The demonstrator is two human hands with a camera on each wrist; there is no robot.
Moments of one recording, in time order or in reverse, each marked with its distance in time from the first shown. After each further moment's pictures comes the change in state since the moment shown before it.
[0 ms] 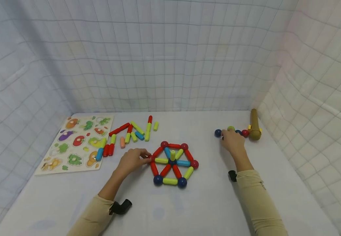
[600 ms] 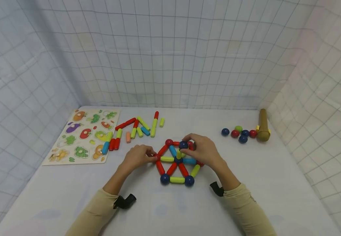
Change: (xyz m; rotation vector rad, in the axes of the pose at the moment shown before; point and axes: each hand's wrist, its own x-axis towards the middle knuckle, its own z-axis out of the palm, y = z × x) left_hand -0.002 0.002 -0.002 0.011 -0.025 -0.020; right_hand -0.063 -0.124 -0.005 0.400 0.123 -0.544
